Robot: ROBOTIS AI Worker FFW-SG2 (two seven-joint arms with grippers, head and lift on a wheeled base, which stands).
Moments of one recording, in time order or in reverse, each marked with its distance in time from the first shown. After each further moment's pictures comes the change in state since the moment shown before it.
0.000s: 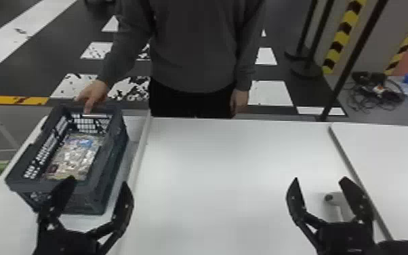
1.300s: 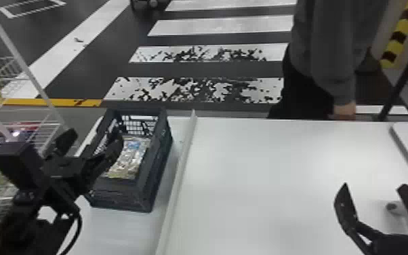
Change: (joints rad) left arm -0.205 0.058 0.333 -0.172 0.273 0.587 -0.039; right arm 0.000 0.000 0.018 0.000 0.004 0.009 0.002
